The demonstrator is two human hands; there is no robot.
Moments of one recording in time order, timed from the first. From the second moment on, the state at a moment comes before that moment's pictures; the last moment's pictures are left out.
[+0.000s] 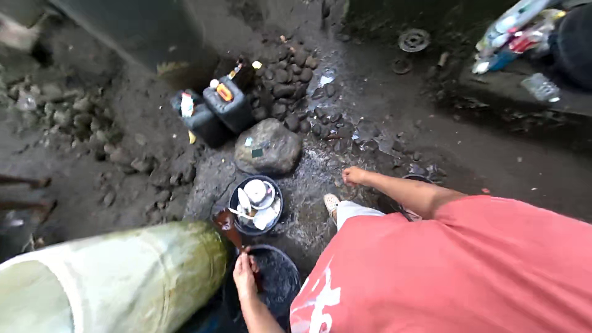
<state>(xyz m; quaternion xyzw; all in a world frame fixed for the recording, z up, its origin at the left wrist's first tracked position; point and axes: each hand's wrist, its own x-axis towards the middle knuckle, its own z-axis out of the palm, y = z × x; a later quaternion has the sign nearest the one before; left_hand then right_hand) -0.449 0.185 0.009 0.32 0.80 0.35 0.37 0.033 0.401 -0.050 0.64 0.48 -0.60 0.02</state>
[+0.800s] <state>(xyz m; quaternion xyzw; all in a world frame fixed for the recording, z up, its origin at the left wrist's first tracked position) -0.438 0.668 -0.106 0.35 0.86 -0.13 0.34 0.253 0.662 -0.084 0.83 0.36 -0.43 0.02</state>
